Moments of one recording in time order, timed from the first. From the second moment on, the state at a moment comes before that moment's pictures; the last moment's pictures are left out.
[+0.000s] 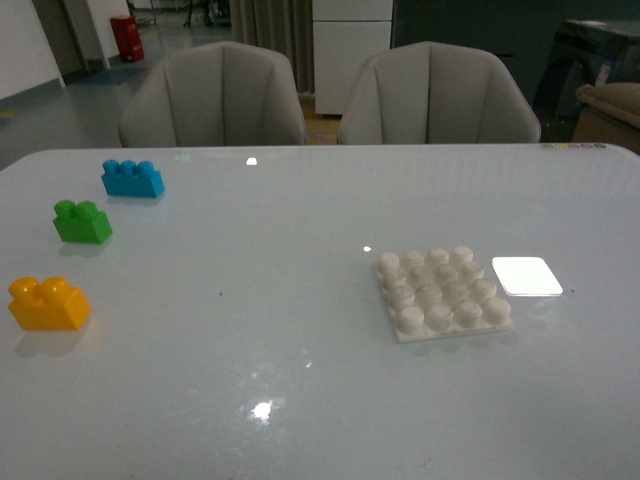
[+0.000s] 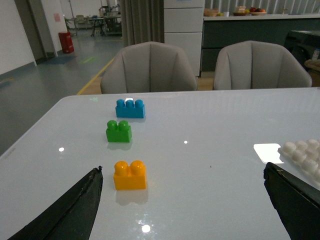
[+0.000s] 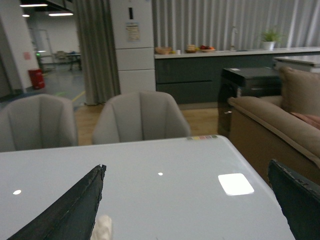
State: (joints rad) left arm 0.00 0.00 0.01 0.00 0.00 0.00; right arm -0.19 0.73 0.28 0.59 -0.11 0.04
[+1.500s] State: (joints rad) left arm 0.00 0.00 0.01 0.00 0.00 0.00; right arm 0.11 2.27 1.29 0.13 -0.18 0.15
